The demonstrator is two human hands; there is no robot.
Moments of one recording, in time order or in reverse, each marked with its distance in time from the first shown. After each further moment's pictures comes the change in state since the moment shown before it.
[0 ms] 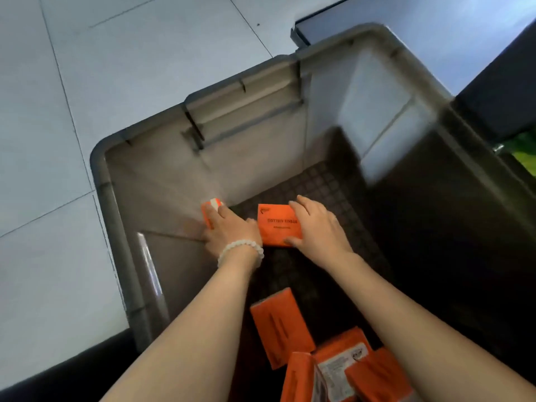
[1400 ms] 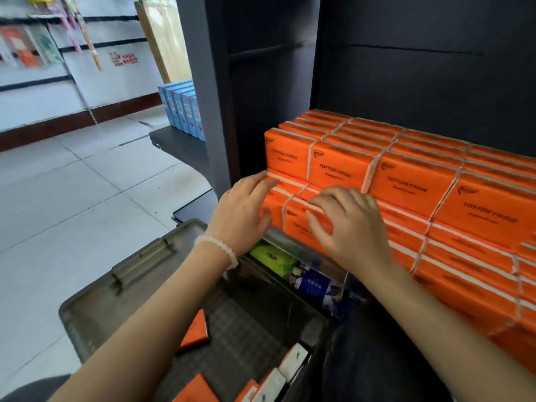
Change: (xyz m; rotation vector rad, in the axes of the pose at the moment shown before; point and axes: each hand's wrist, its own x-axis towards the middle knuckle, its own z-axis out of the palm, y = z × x) left_hand -0.315 0.173 -0.237 -0.121 0.362 1.711; right_hand -0.346 0.036 -0.350 -0.386 1.184 0.040
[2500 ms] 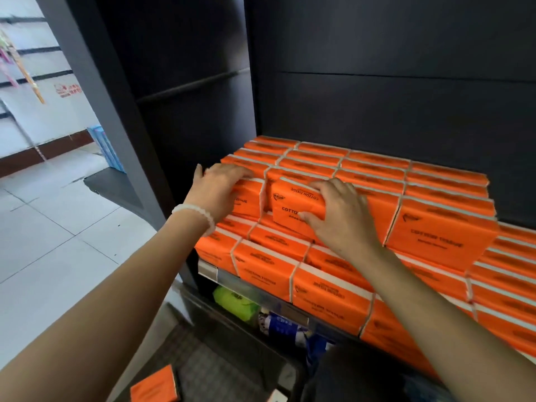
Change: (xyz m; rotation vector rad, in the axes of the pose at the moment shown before) left_hand 0.143 0.003 0.015 0.058 -0.171 -0.051; right_hand 0.044 0.093 -0.005 -0.002 -0.243 0.444
